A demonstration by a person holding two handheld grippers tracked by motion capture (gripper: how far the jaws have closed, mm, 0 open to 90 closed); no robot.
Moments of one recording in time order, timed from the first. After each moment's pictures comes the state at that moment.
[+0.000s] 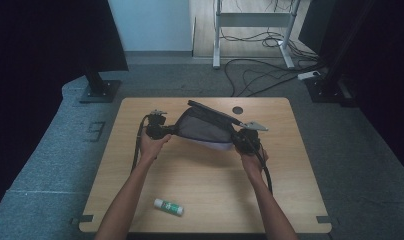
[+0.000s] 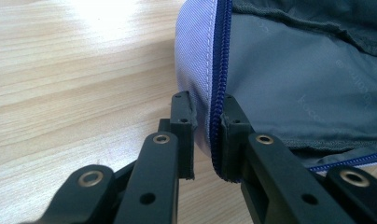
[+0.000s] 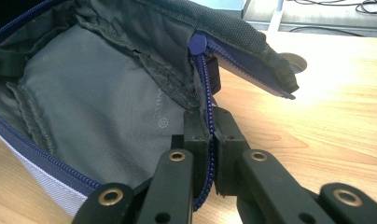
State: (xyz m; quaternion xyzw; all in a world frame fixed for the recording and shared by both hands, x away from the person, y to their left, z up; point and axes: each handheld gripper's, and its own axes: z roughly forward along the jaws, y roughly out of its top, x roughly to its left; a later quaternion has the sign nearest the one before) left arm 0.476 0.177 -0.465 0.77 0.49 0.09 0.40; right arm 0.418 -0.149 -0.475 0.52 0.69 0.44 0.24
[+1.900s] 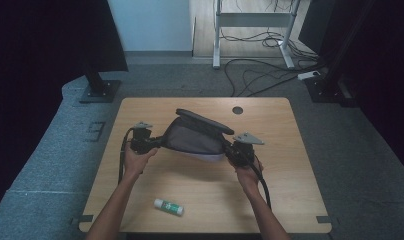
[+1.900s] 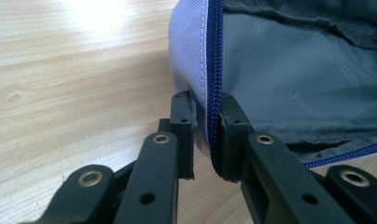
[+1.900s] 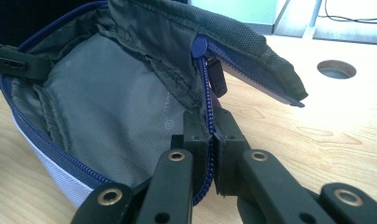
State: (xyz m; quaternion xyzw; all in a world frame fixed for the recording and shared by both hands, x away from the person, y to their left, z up) left arm 0.418 0.217 -0.464 0.77 0.48 0.10 0.41; right arm 0.370 -0.127 -0.472 0.48 0.70 0.48 0.22
